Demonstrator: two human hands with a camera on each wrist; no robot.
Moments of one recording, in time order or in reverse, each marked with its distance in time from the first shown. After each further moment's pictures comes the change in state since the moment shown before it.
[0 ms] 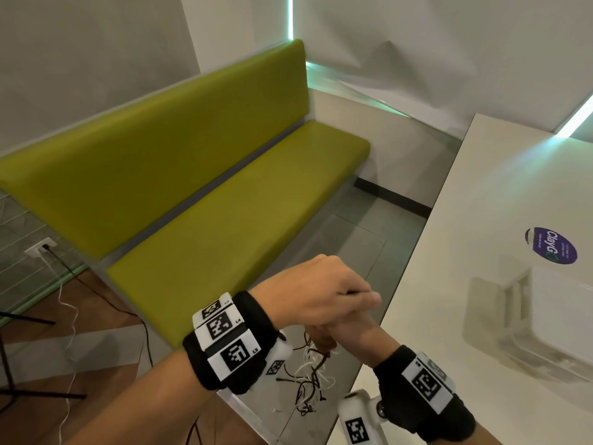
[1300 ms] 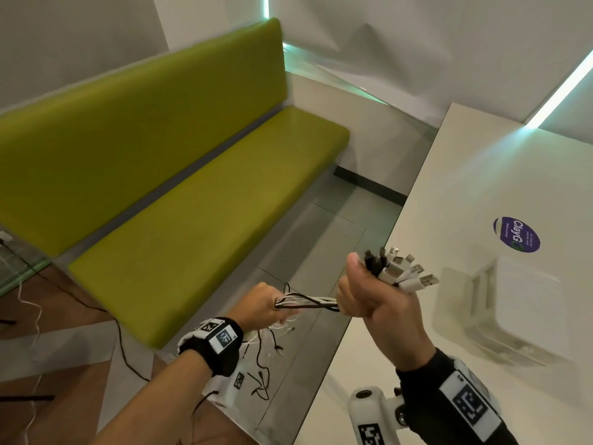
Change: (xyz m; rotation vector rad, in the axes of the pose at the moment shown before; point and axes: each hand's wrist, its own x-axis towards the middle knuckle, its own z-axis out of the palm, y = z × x) left_hand -0.003 -0.127 0.121 -0.248 0.124 -0.343; right_hand -0.041 -0.023 -0.065 0.681 0.266 -0.150
